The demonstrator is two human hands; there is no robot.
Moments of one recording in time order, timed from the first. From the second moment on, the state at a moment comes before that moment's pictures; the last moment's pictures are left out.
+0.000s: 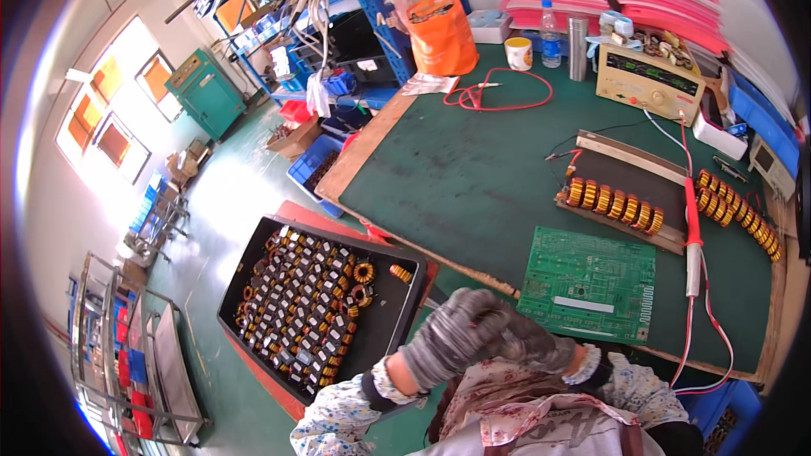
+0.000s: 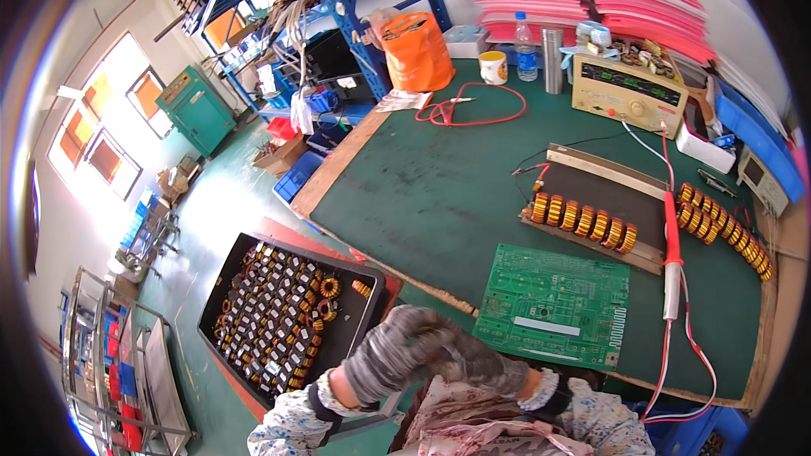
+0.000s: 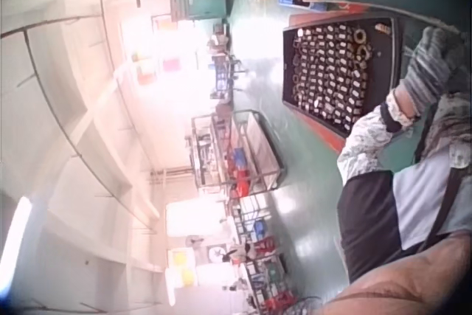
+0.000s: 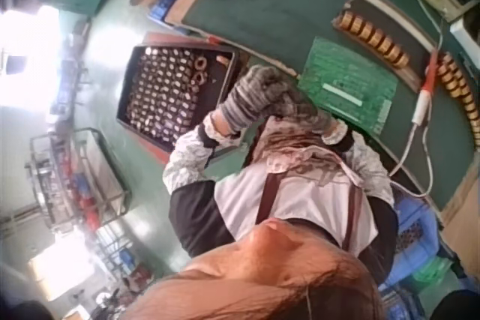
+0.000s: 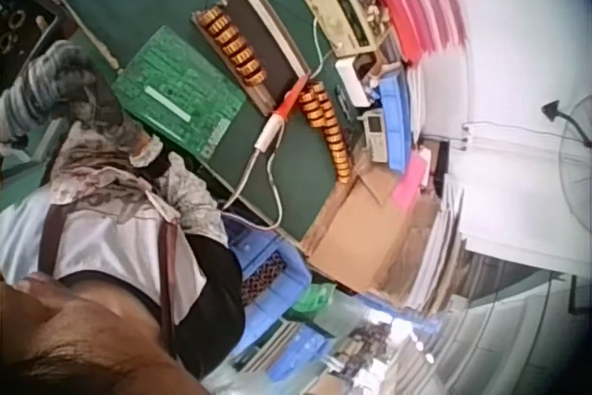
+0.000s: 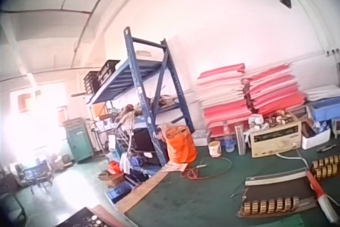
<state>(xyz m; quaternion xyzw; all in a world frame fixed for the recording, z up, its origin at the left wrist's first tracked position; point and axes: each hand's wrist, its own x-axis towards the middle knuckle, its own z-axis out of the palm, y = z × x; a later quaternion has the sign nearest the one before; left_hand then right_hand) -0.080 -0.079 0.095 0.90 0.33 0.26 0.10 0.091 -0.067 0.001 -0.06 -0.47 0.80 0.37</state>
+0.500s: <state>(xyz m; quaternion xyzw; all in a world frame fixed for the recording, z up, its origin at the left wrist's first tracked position) -0.228 -0.042 0.001 0.80 0.57 0.16 -0.04 0.307 -0.058 0.030 -0.27 -0.27 0.62 0.68</state>
